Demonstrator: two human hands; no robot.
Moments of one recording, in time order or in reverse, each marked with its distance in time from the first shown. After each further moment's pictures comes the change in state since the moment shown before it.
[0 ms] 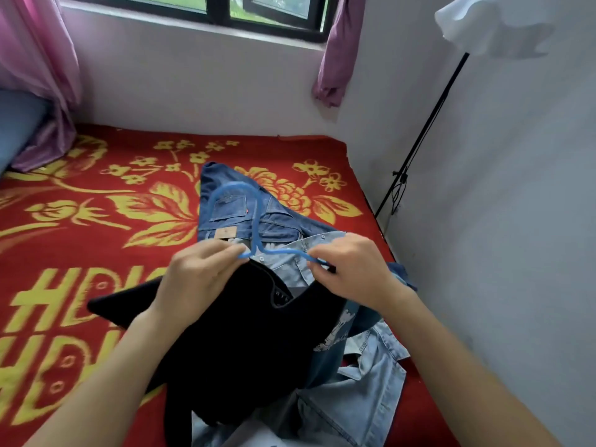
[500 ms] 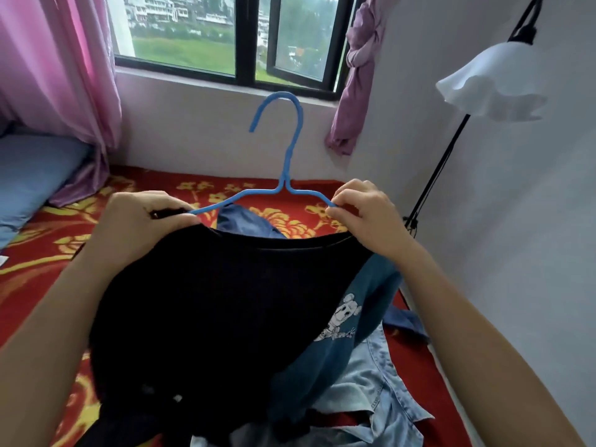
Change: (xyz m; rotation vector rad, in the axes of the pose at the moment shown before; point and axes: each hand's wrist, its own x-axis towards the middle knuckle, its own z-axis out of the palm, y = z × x) left_hand 0.072 -0.054 -0.097 -0.069 -0.032 -0.385; right_hand 0.092 0.037 -0.050 0.128 0.085 0.211
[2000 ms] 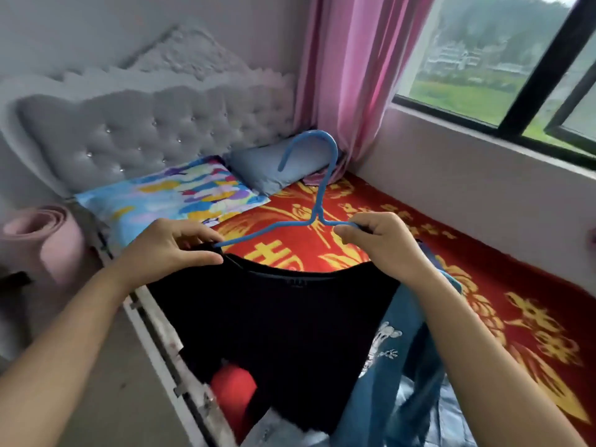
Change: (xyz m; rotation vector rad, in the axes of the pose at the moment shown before) left_hand -0.213 0.075 -0.109 0.192 0.287 -0.537; right_hand 0.014 -0.153 0.060 0.731 -0.567 -0.471
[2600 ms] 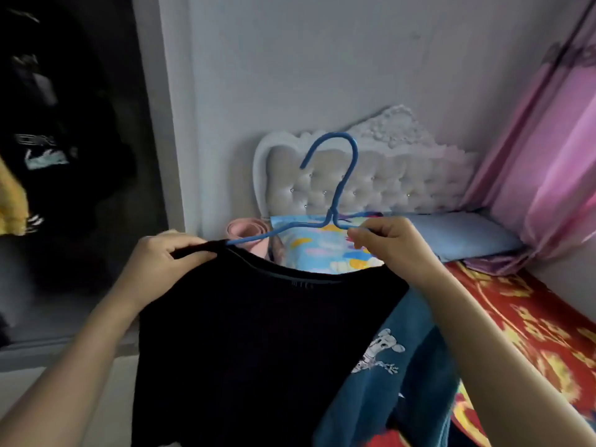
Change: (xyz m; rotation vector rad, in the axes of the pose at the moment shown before) left_hand -0.261 -0.113 -0.271 0.263 0.686 -0.247; right_hand 0.088 -0.254 0.271 0.229 -0.331 -0.269
